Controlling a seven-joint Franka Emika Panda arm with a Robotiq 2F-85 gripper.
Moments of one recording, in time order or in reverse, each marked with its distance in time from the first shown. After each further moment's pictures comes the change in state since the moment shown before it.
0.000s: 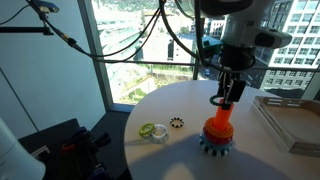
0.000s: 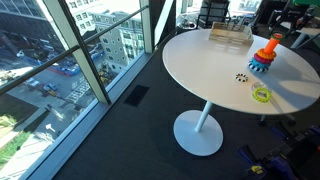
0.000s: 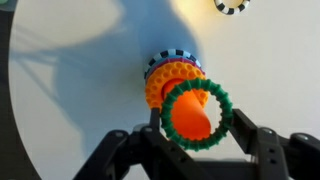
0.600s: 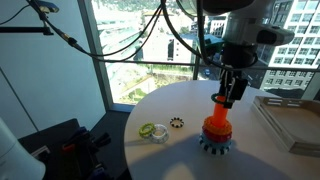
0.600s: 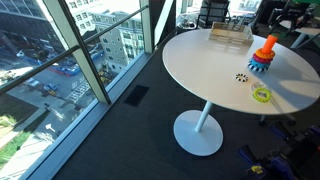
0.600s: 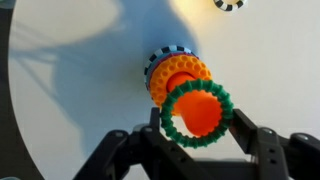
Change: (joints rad) arm -0.002 0.000 0.000 0.010 0.000 0.000 0.000
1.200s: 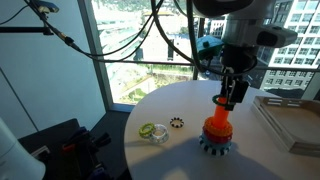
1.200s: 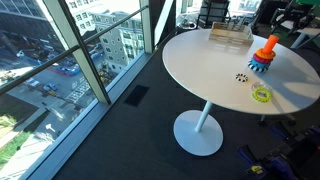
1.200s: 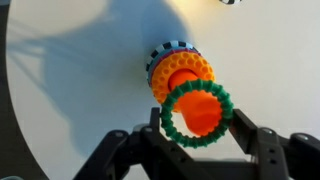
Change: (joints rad) arm -0.013 -0.029 0.000 -0.053 0.011 0.062 -0.004
